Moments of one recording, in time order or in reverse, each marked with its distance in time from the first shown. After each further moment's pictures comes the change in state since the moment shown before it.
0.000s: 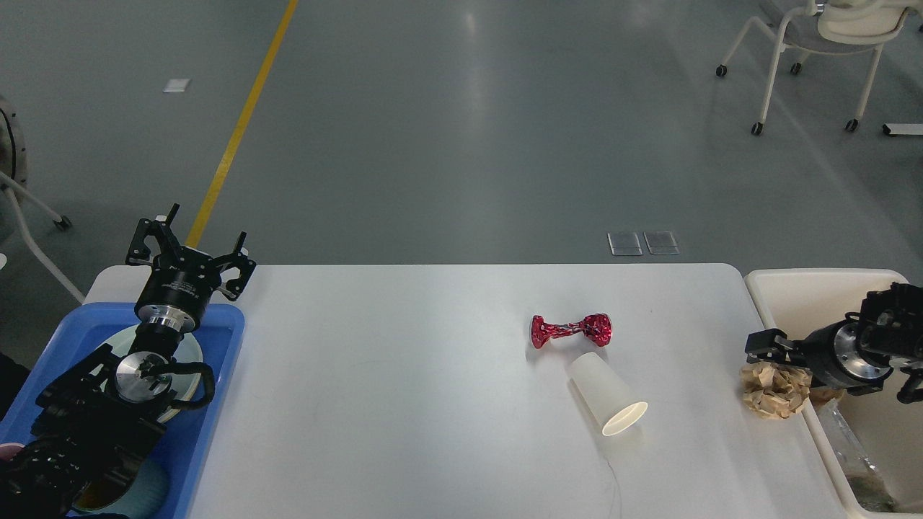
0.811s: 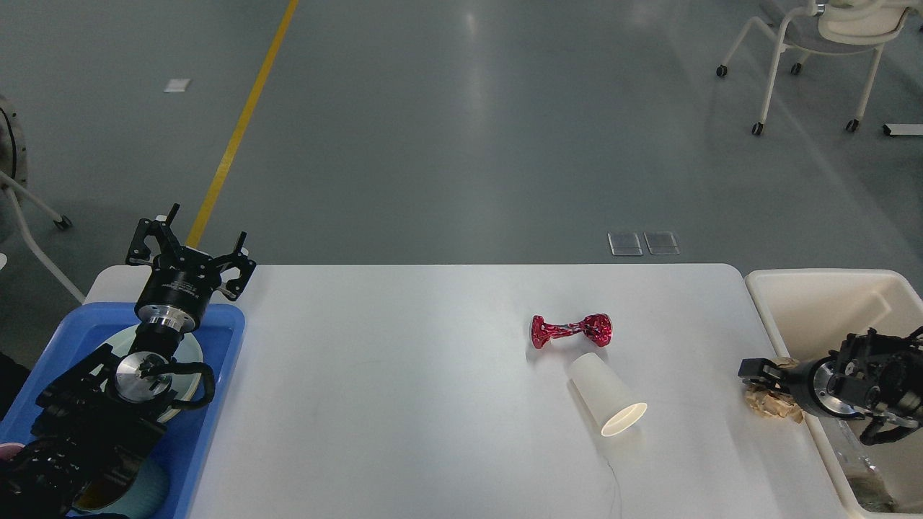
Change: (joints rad) left arm 0.000 0.000 0.000 0.000 0.000 0.000 0.000; right arm -0.278 0.112 0.093 -0.260 0.033 -0.103 -0.001
